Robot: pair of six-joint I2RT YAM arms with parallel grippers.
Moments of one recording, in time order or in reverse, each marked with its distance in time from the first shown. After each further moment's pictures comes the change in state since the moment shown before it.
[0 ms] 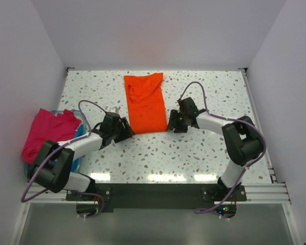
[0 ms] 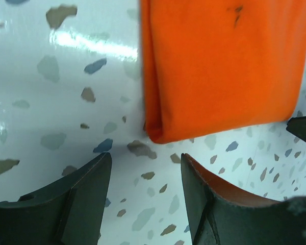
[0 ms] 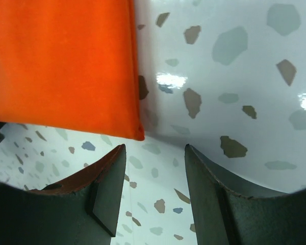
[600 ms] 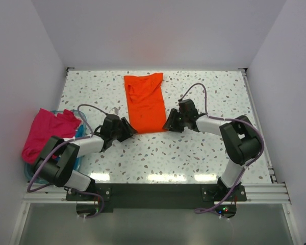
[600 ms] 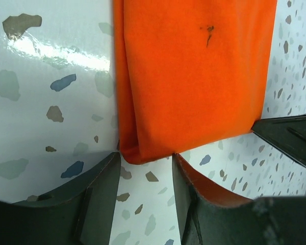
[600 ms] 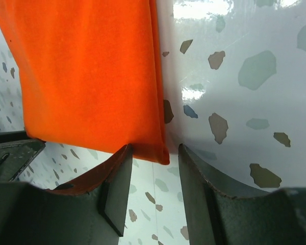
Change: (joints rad) left arm 0.000 0.060 -0.092 0.248 0.060 -0.113; right arm 0.010 0.016 -0.089 0.223 -0.051 0.154
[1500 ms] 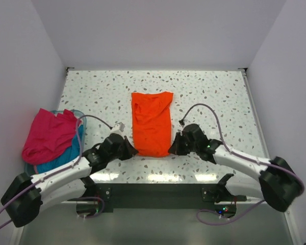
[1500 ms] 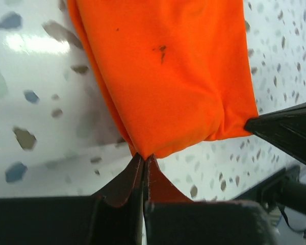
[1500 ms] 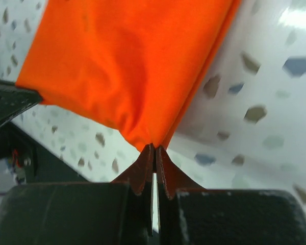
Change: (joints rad) left arm -0.283 -0.437 -0.123 -0.299 -0.133 -0.047; right arm 0.204 -0.479 -0.363 -0.045 0.076 -0.011
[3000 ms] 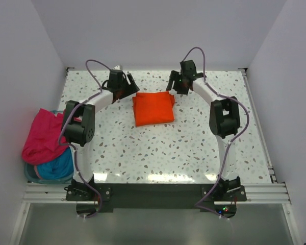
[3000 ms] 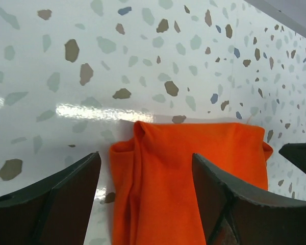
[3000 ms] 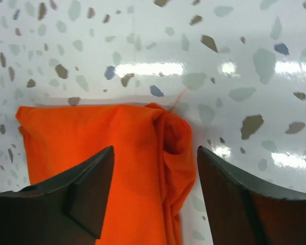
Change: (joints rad) left arm 0.434 1.026 1.091 0.013 0.109 0.292; right arm -0.371 0.992 1.390 -0.408 0.031 -0.233
